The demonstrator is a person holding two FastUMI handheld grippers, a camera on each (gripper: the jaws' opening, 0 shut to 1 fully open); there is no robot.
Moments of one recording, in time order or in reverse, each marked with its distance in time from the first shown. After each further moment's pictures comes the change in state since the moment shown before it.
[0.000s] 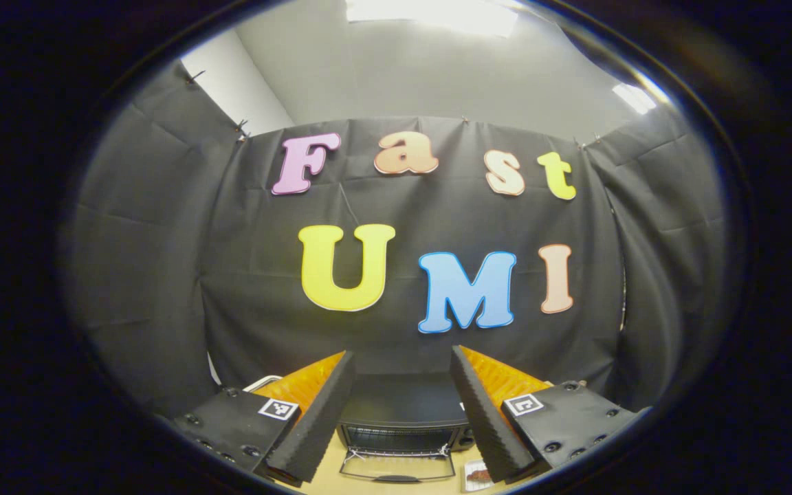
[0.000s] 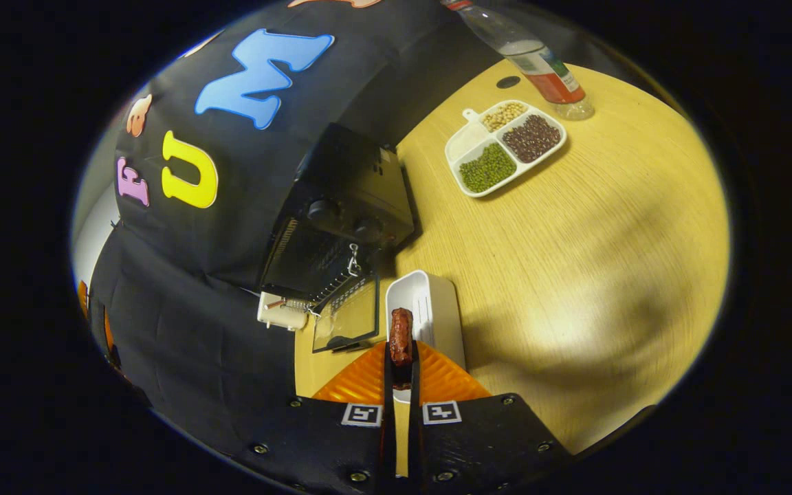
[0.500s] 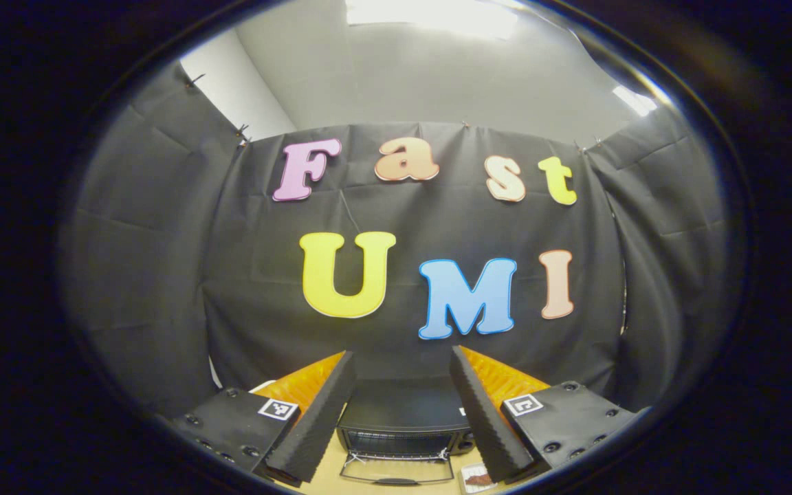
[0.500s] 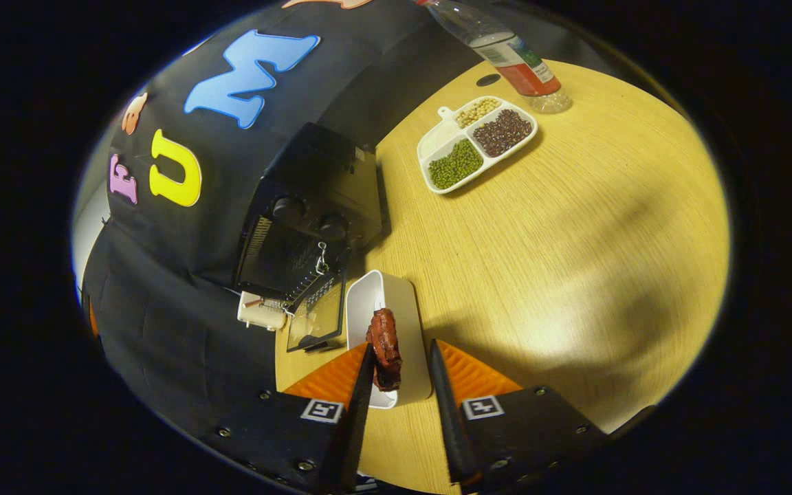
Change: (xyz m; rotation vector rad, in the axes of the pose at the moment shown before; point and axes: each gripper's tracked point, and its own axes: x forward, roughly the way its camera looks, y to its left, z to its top) left arm -0.003 -0.003 0.013 0.014 -0.008 0.039; right arm 0.014 -0.044 -0.006 0.034 0.003 -0.037
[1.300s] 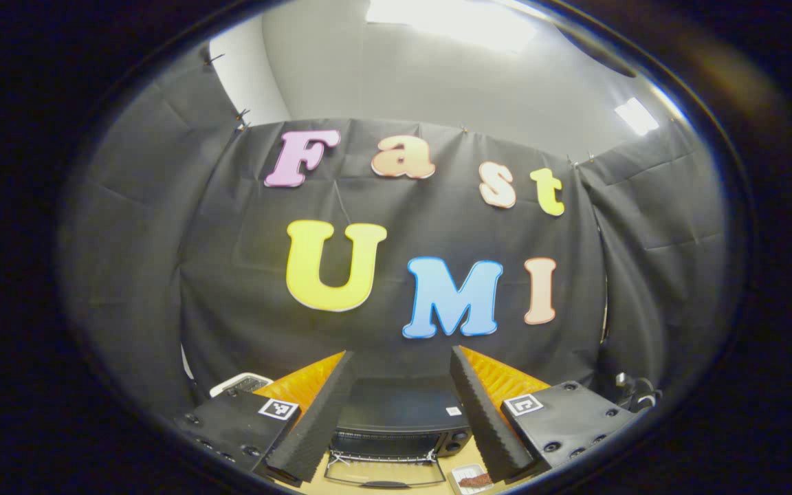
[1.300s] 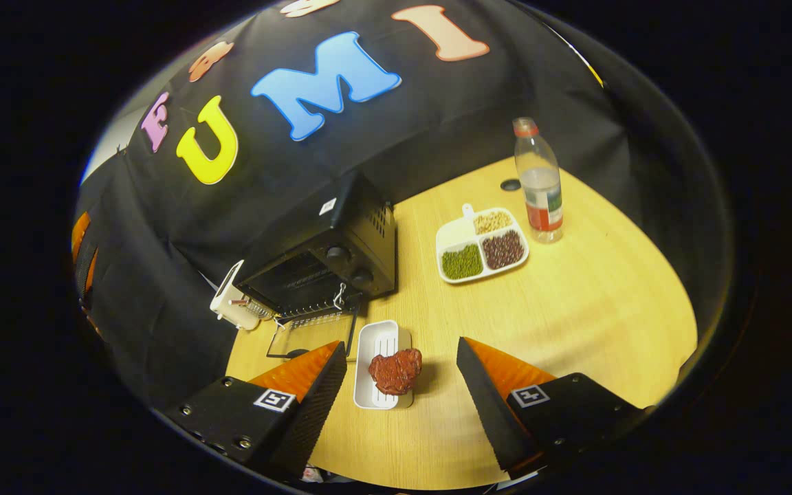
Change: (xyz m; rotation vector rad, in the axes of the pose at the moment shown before) left arm 0.009 0.014 -0.005 -0.070 -0.037 -0.106; right arm -0.084 0.036 0.040 -0.302 -0.156 -0.170
